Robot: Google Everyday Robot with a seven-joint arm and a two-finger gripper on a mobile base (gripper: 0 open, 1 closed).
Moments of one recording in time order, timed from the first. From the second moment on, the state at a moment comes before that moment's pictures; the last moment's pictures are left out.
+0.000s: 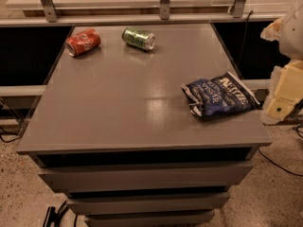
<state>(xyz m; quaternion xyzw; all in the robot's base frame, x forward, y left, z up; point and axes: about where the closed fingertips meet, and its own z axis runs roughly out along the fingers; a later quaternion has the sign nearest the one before) 0.438 -0.215 0.982 -0.60 0.78 -0.04 0.17</state>
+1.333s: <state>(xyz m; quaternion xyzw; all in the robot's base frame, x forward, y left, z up) 0.584 -0.081 0.956 -0.63 0.76 -0.03 0.17</state>
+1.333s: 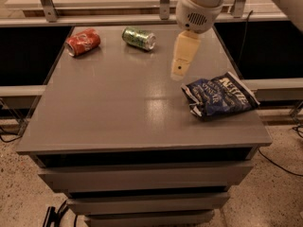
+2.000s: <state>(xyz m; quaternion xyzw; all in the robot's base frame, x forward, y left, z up) 0.596 -0.075 0.949 -0.62 0.76 -0.03 0.18</state>
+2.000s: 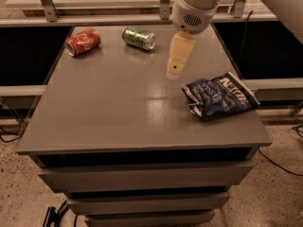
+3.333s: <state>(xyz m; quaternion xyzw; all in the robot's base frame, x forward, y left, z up) 0.707 -0.051 0.936 -0.57 0.78 -0.01 0.26</state>
